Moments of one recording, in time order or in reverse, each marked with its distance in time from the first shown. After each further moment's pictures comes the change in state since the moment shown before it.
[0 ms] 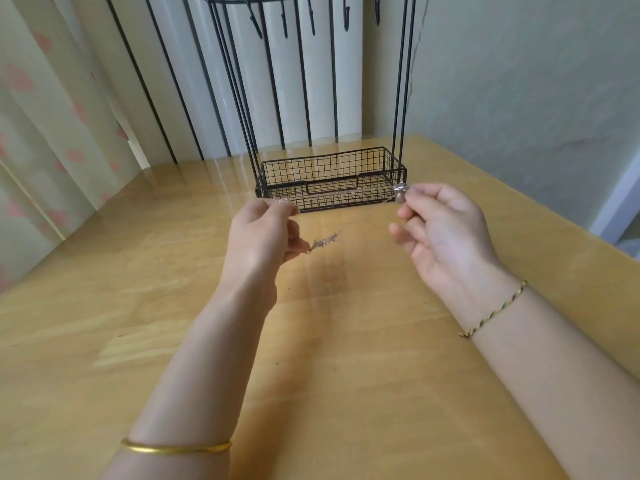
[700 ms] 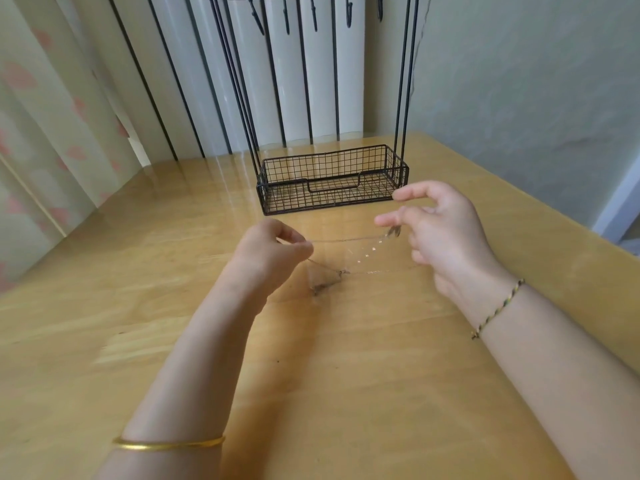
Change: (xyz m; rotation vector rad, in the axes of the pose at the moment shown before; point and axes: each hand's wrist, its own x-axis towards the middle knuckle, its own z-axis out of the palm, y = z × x) left_hand 0.006 -0.012 -0.009 0.598 -0.123 0.012; right_hand 0.005 0.006 -0.009 -0.574 -0.033 -0.152
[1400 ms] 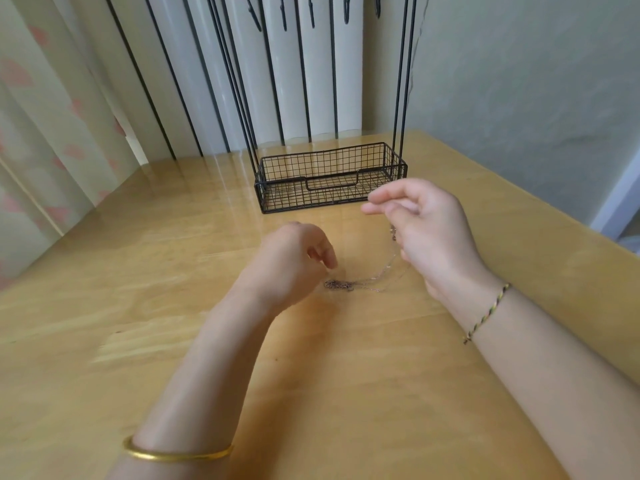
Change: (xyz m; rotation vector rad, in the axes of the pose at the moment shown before) left_hand -0.004 0.001 0.011 0.382 -0.132 0.370; right_hand -0.009 -0.002 0.005 -0.051 -0.067 -0.151
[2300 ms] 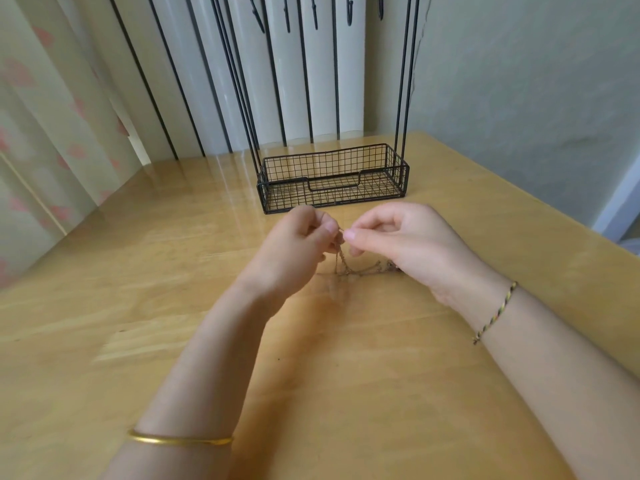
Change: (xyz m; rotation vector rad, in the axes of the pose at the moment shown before) left_hand -0.002 0.008 0.000 -0.576 0.041 -0.042; right_hand -0.007 -0.008 -0.001 -0.111 -0.322 0.044
